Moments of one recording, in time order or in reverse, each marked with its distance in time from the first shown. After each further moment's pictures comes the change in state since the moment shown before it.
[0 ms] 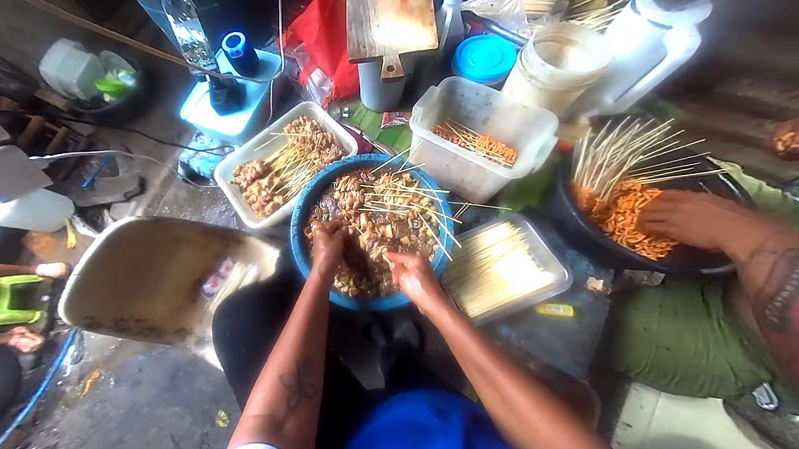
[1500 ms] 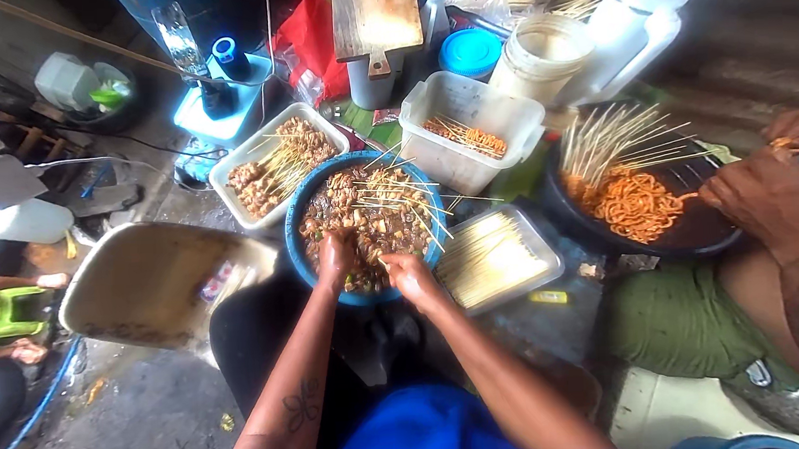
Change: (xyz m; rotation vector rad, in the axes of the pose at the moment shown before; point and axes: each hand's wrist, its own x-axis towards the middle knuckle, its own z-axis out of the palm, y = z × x) left_hand -0.042 0.022 0.013 0.446 -0.065 0.190; right_hand -0.016 -0.002 -0.006 -0.042 -0.052 0.032
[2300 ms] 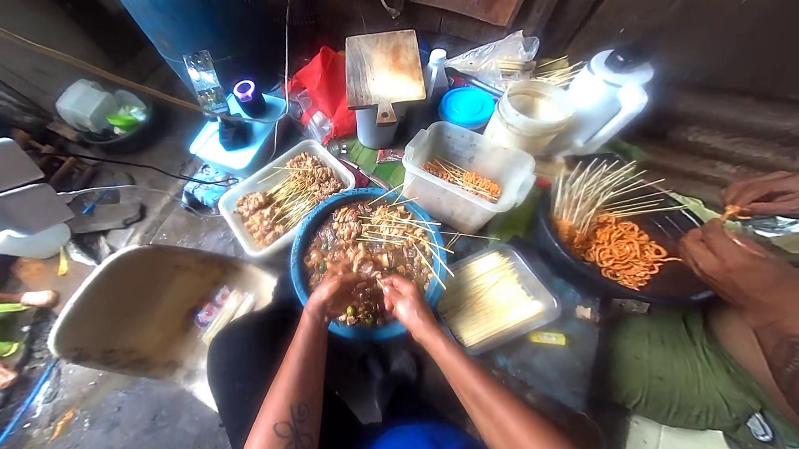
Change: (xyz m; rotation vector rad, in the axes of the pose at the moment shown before) left_hand 0.003 -0.013 -0.016 -1.116 -0.389 -0.244; right_hand 0.015 -0.002 0.007 0.169 0.031 -0.083
